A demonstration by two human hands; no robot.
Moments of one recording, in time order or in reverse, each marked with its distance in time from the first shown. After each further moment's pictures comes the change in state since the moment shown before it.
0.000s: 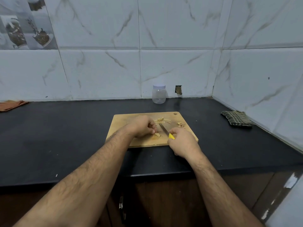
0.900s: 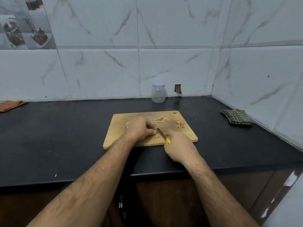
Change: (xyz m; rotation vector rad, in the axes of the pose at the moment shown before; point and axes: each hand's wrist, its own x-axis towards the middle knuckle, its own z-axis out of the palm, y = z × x) left_hand -0.010 0.001 0.018 -0.129 0.165 -0.121; right_hand -0.016 -0.010 0.002 -0.095 -0.085 -0.030
